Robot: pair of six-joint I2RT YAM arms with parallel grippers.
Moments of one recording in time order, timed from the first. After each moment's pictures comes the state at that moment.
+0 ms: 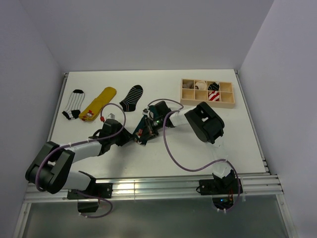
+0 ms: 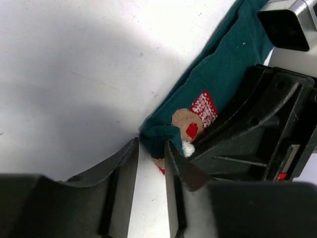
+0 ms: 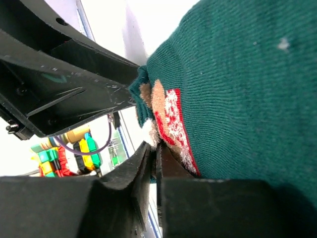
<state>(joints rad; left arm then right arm) -0.47 1.36 0.42 0.18 0.05 -1.02 0.62 2.20 1.21 0.09 -1.01 0.65</state>
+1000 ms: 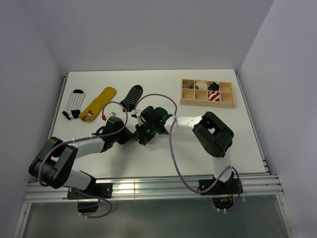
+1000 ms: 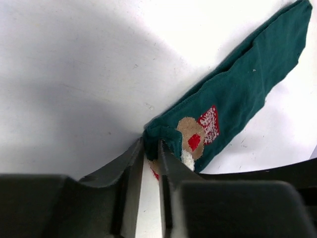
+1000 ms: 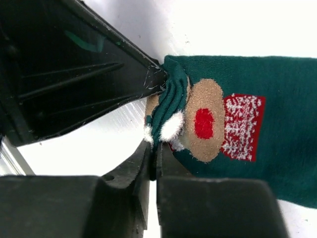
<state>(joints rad) -0.49 1.43 0.49 0.15 0.01 -1.06 0.85 1.95 1.19 -0.16 -0.33 0.21</state>
